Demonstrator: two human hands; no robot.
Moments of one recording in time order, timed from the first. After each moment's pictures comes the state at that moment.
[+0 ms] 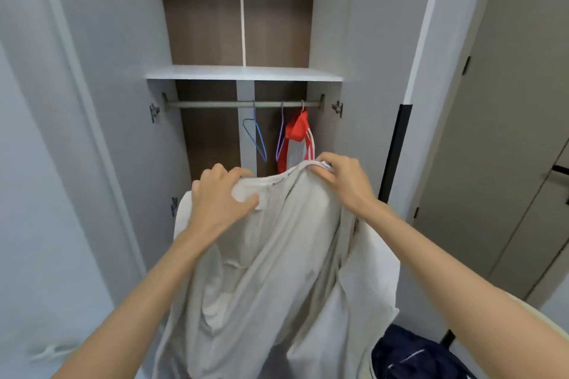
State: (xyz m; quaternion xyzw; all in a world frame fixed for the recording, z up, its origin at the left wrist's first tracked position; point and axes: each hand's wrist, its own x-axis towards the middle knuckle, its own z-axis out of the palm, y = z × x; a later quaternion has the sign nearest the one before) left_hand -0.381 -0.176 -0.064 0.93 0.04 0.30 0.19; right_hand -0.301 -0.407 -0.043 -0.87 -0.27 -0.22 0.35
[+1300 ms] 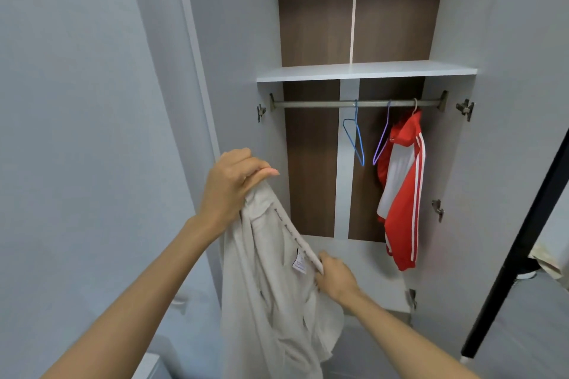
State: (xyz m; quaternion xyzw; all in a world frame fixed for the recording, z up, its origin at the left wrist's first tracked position) left_hand -0.425 -0.097 -0.026 0.86 -0.07 0.49 0.13; right_hand -0.294 -0.258 -0.232 -0.91 -0.31 0.10 0.25
